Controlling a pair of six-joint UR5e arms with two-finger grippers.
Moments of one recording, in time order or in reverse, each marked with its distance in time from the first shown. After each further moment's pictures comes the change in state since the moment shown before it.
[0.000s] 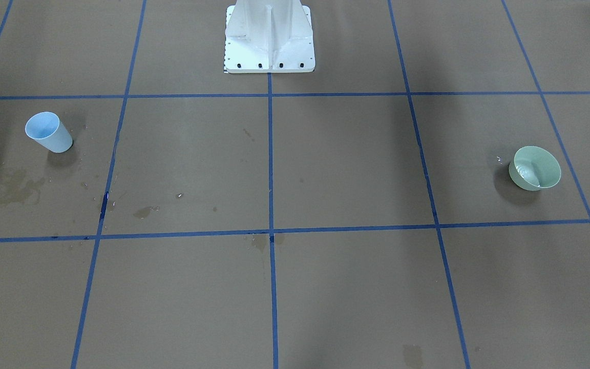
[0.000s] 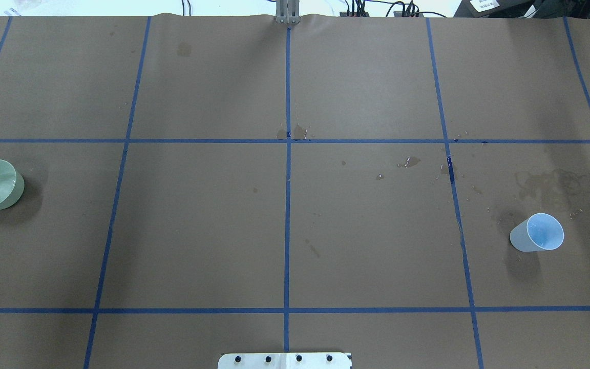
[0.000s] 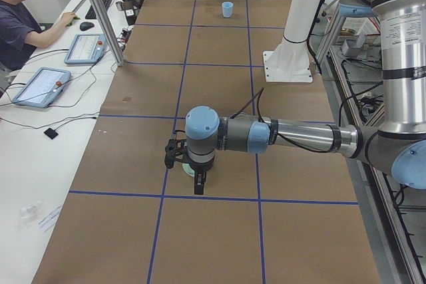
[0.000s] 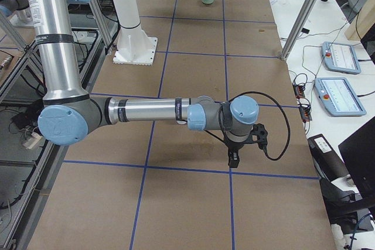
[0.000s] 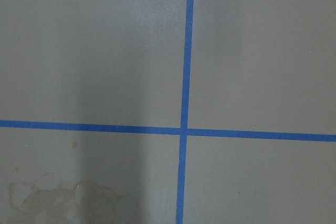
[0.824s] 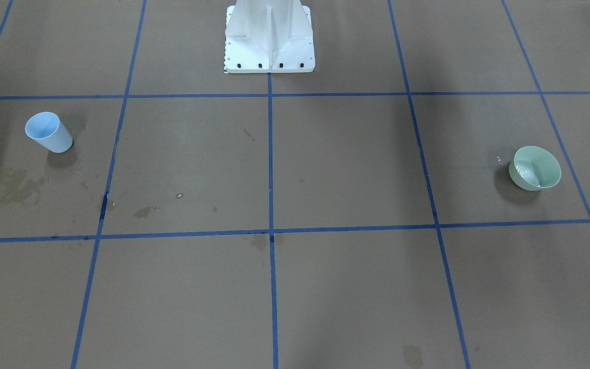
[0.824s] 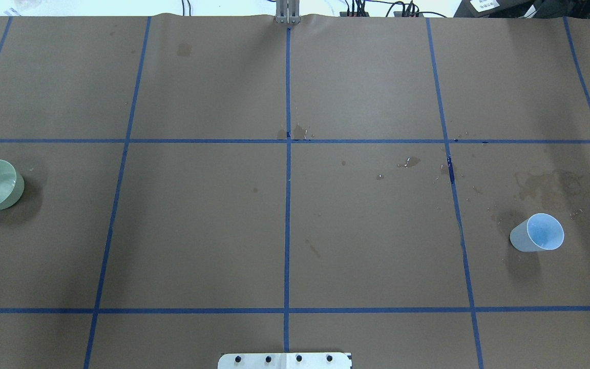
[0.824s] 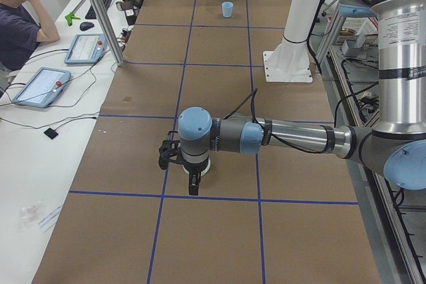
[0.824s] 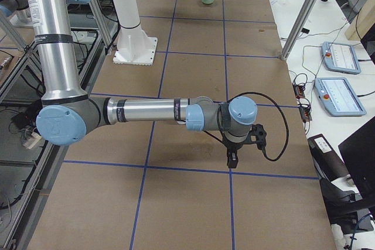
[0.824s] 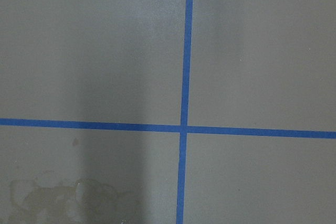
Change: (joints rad) left arm 0.001 -0.040 0.032 0.001 0.000 -0.014; right arm 0.002 -0.009 0.004 0.000 0.002 0.000
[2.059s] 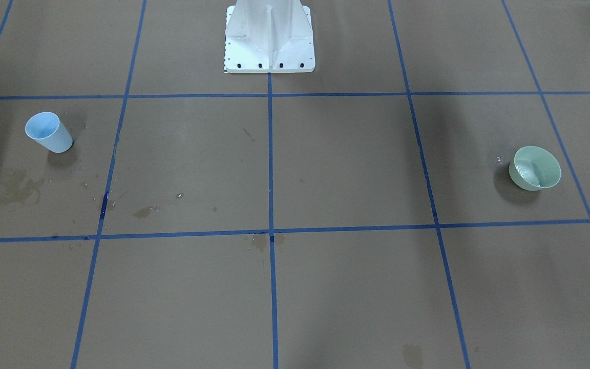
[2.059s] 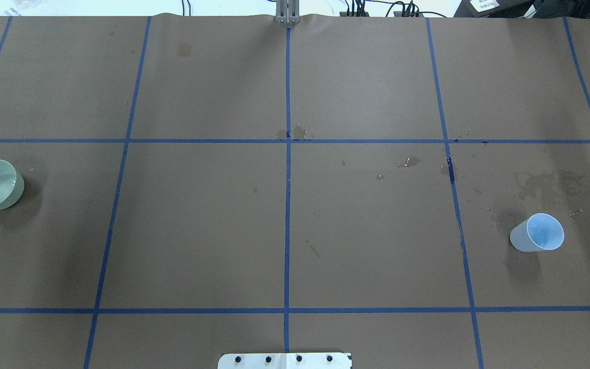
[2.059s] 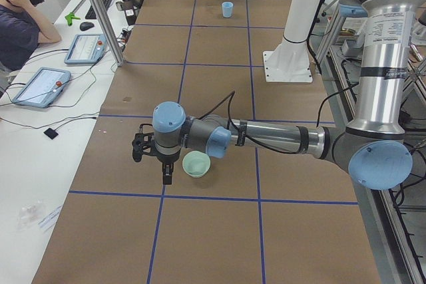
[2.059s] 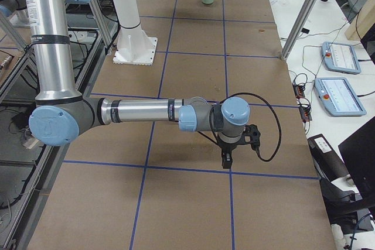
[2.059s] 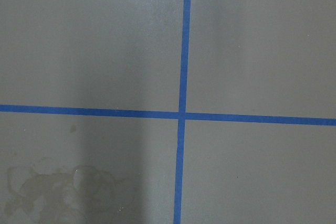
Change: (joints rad) left arm 0.099 -0.156 0.231 -0.364 -0.009 -0.409; right arm 0.000 -0.044 0.046 0.006 -0.003 -0.001
